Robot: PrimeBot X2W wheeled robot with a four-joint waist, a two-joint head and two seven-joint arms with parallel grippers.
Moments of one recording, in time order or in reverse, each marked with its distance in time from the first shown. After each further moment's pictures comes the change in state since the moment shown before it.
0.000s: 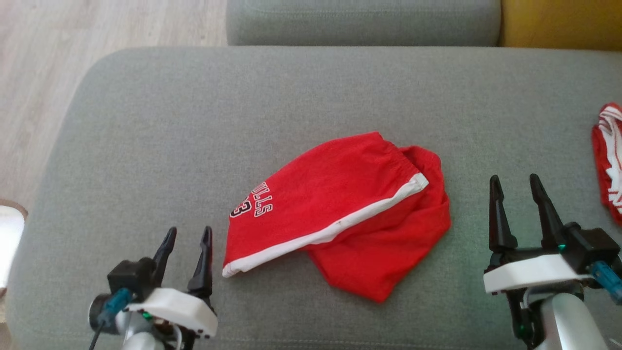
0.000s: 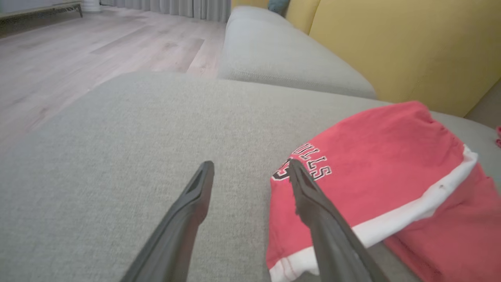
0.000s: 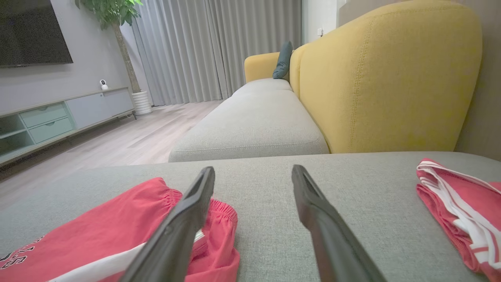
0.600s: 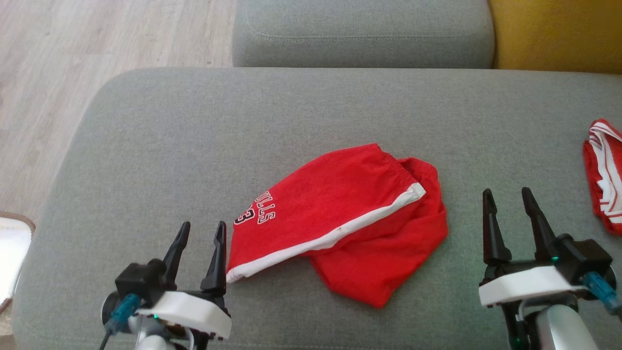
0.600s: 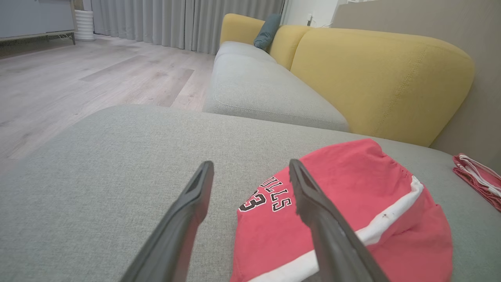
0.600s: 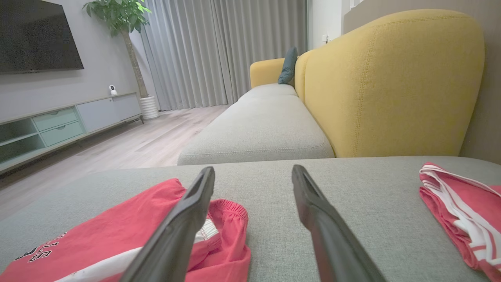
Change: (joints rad) left arm 0.041 -0.062 0.024 -0.103 0.041 -0.027 0.000; right arm 0.038 0.000 0.021 0.000 0.011 0.000 0.000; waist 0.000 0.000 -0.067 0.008
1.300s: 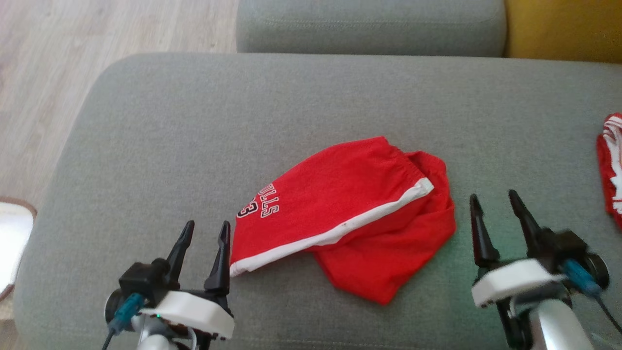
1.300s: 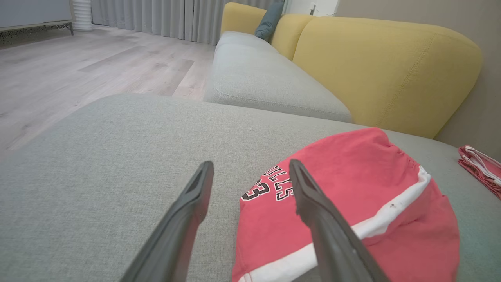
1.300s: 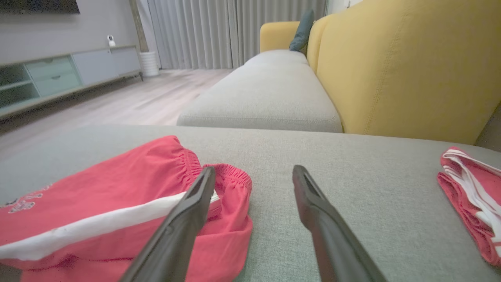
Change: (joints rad) left arm -0.001 -0.017 0.006 0.001 0.025 -0.022 0.000; right arm -0.019 0.000 0.006 0.032 -0.087 0.000 0.064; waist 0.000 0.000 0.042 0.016
